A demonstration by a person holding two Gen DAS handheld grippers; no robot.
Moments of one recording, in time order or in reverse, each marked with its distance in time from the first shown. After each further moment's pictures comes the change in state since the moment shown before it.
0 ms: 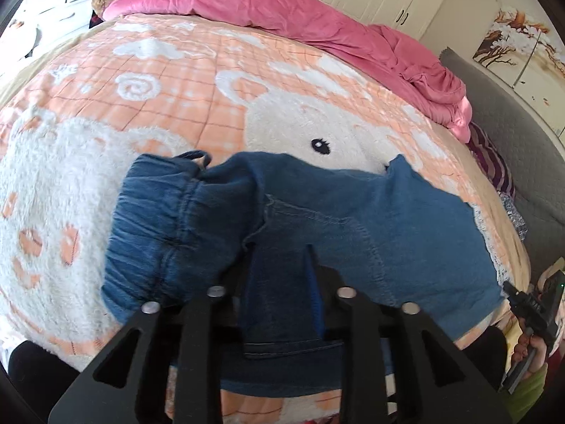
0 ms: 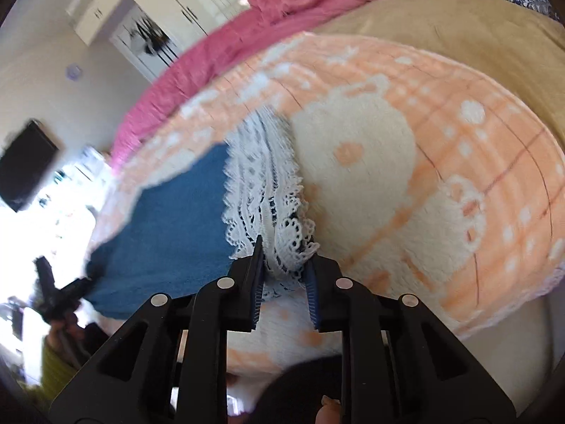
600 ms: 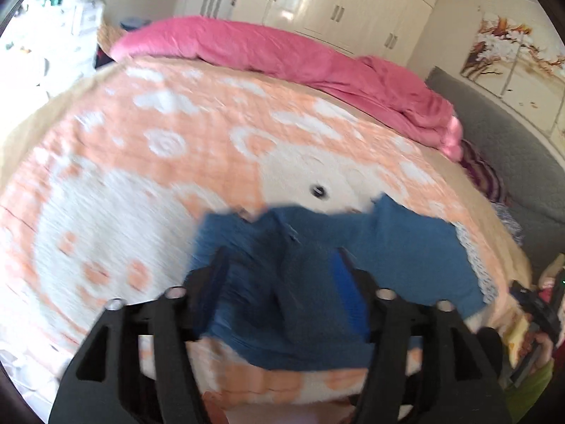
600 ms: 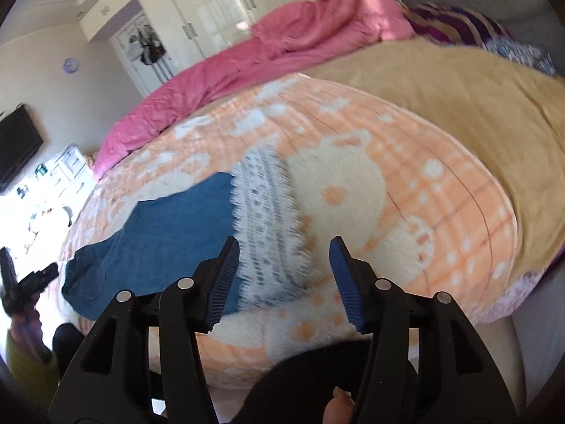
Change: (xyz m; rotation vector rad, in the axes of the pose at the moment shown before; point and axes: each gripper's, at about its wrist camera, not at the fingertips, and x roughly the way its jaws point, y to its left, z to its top) left arm -0.073 0.010 0.017 0.043 -0.148 0.032; right arm -0.051 0.036 0.002 -0.112 -0.169 -0.098
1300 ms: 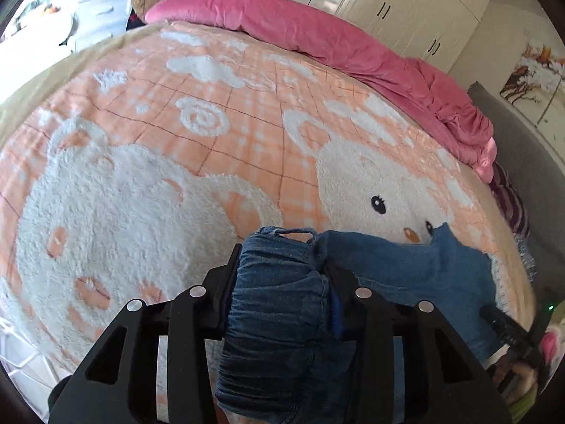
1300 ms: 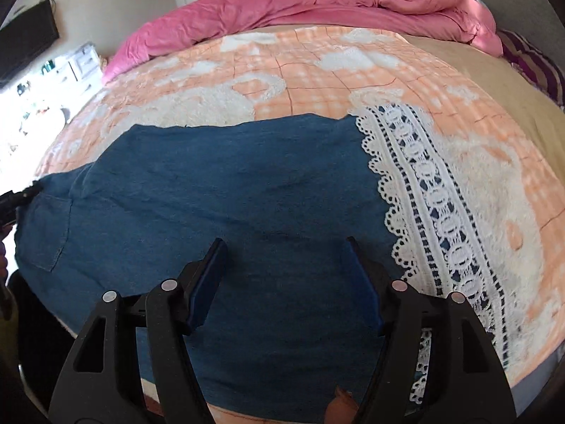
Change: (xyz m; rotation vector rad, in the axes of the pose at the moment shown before) left arm 0.060 0.040 0.010 -0.136 0.074 0.063; right arm 0.132 0.107 -0.009 -0.288 0.217 -0.003
